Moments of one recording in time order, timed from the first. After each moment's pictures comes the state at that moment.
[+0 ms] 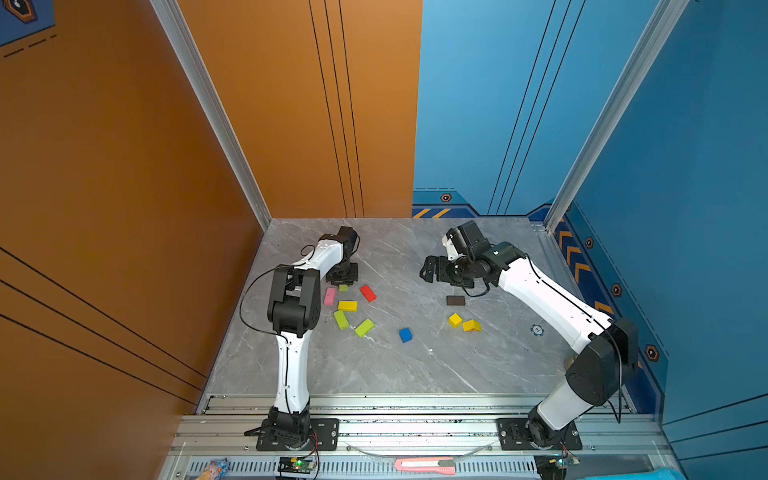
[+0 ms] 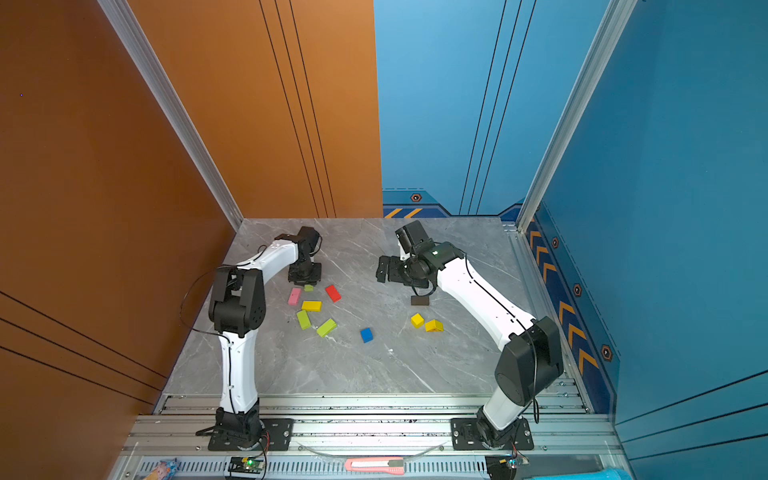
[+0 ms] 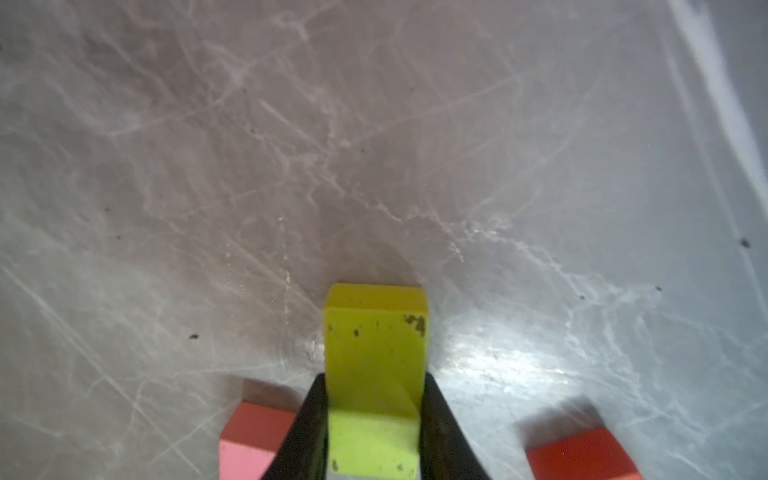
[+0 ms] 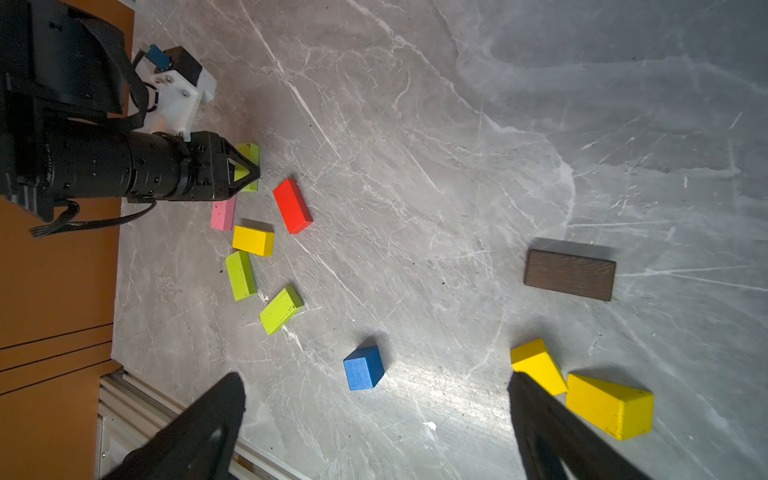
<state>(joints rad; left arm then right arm) -0.20 2.22 1.75 -0.95 -0.12 -0.29 0.54 1.62 1.52 -0.85 -0.15 0.57</state>
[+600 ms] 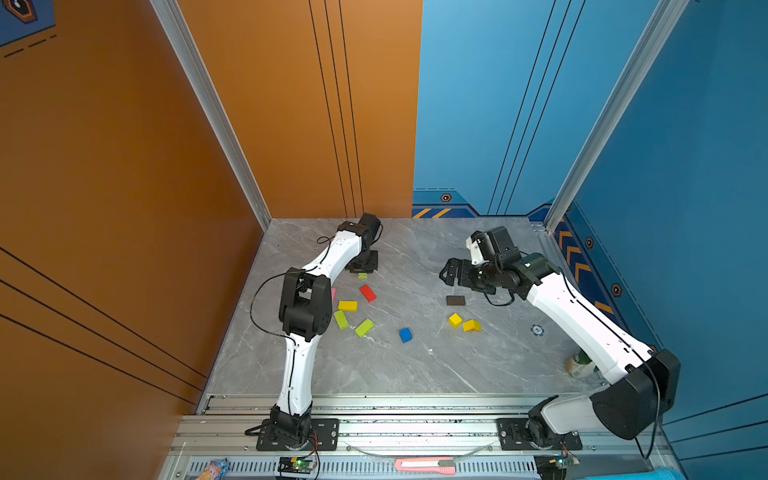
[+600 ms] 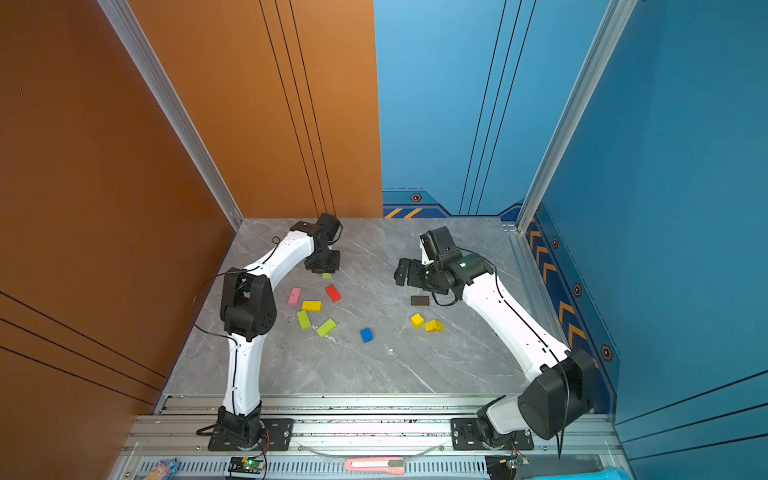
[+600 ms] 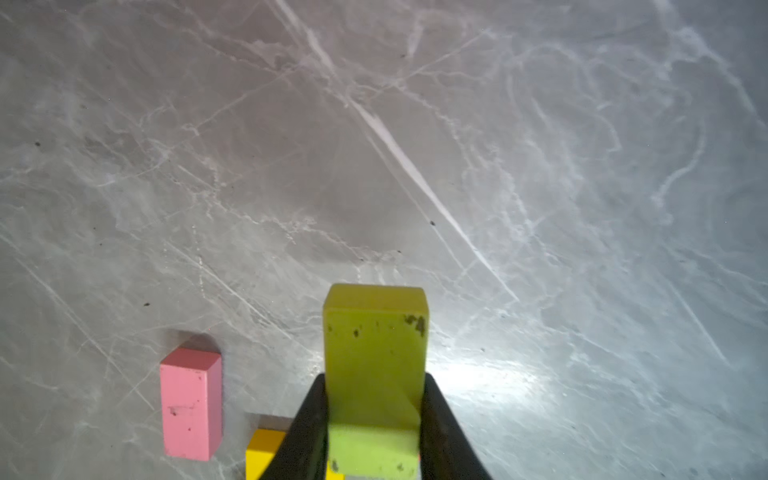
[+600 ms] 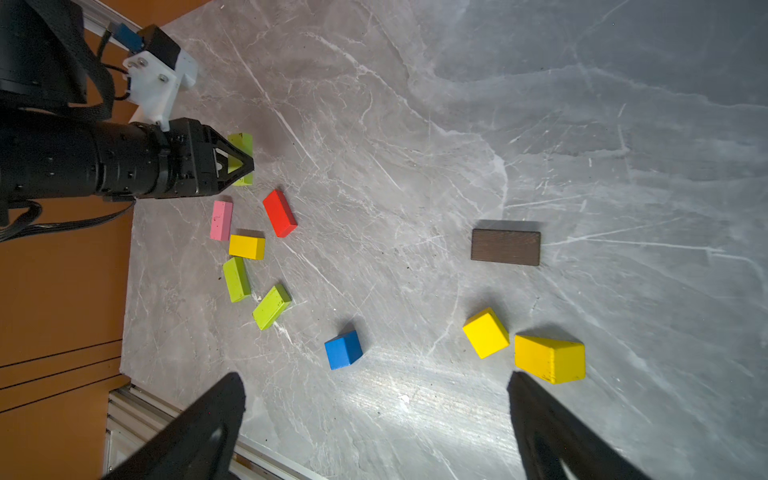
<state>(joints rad) -0.36 2.22 1.99 -1.08 -0.13 -0.38 0.46 1.41 1.36 -0.84 -0.15 0.57</state>
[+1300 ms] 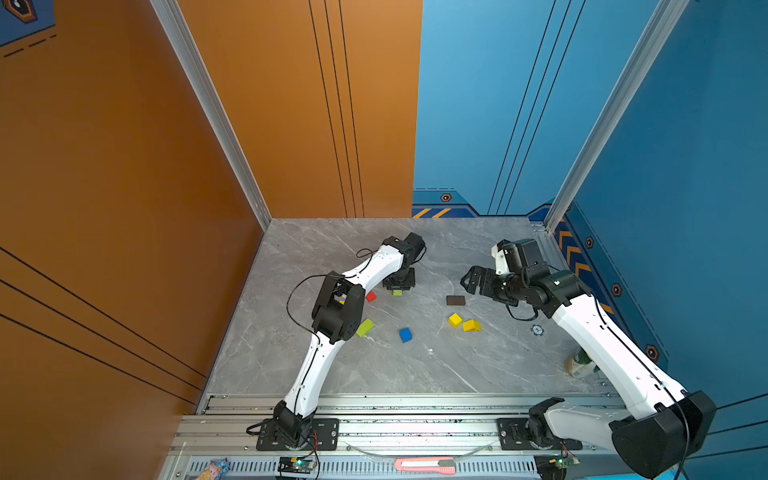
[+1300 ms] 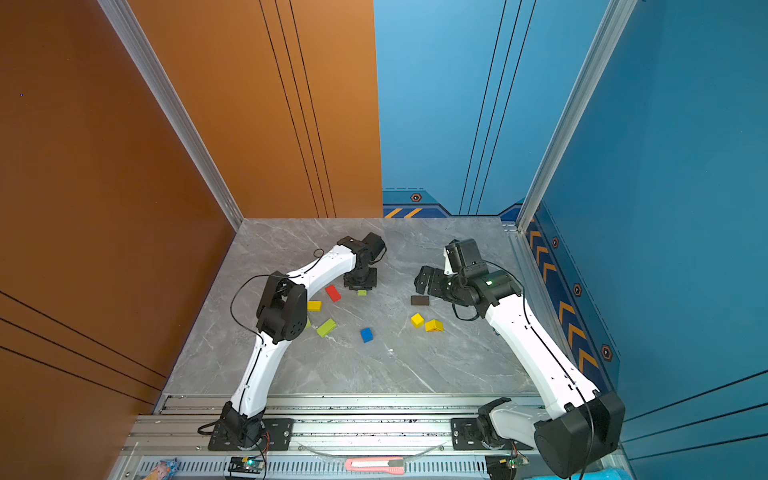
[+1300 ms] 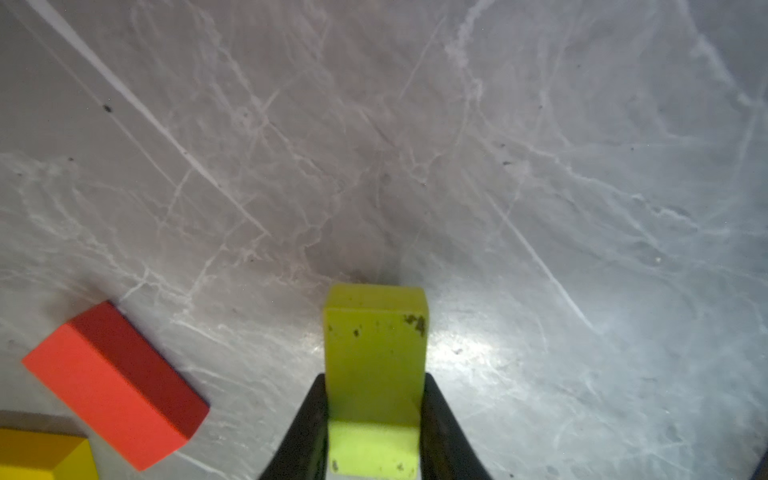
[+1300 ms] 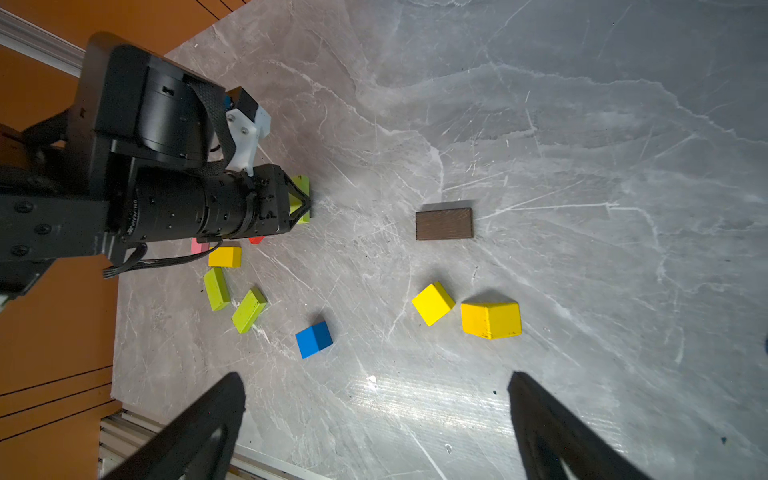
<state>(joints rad) -0.58 2.38 2.09 -1.11 -0.13 -0.62 0.37 1.24 1.23 -0.87 -0.14 0.57</state>
